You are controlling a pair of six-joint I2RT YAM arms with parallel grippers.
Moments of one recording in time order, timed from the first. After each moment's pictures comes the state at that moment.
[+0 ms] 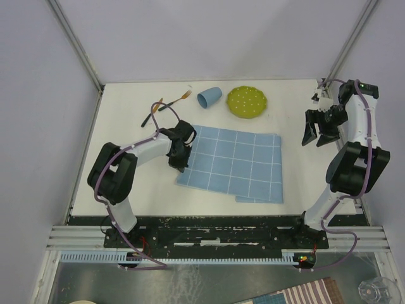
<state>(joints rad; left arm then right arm) -0.54 1.78 1.12 -0.64 -0.01 -0.28 -0.33 1.83 1.78 -1.49 -0.38 -0.39</state>
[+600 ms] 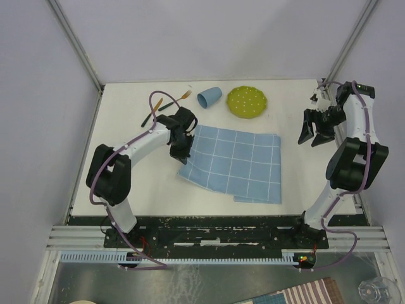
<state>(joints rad) -0.54 1.76 1.33 -0.86 0.04 -0.29 -0.33 1.86 1.76 -1.45 -0.44 -0.34</state>
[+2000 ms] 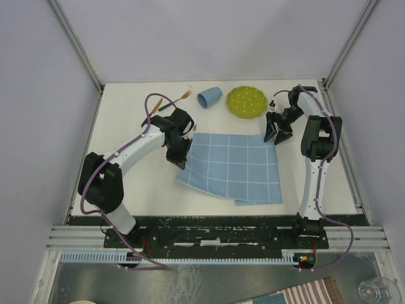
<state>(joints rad) -0.55 1.66 1.32 -0.99 0.13 -0.24 -0.08 2.44 2.08 -1.34 -0.55 -0.25</state>
